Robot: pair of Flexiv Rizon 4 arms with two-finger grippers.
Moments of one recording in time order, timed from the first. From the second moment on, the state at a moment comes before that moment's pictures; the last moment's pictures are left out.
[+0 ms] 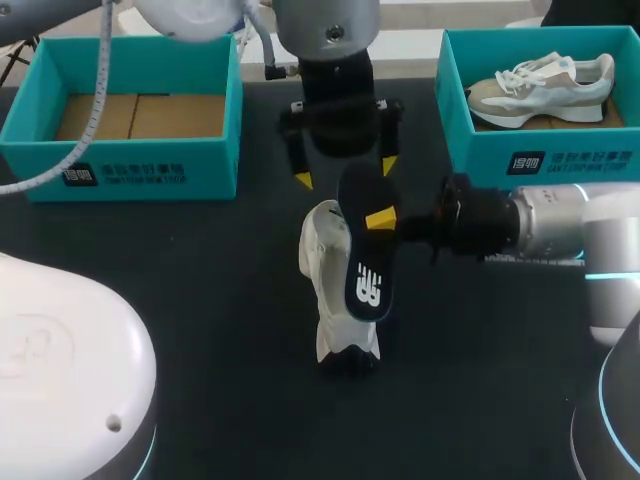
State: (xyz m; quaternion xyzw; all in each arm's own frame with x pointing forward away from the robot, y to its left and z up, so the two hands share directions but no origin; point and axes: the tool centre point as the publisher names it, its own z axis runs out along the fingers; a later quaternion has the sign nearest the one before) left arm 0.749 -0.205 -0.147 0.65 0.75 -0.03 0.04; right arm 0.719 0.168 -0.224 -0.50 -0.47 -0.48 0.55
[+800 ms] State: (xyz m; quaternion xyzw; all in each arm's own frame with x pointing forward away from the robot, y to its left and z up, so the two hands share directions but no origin) left arm 0.733 -0.210 -0.121 0.69 0.70 -0.13 0.11; right arm 0.712 0.160 -0.222 -0.50 -0.47 -0.48 0.54
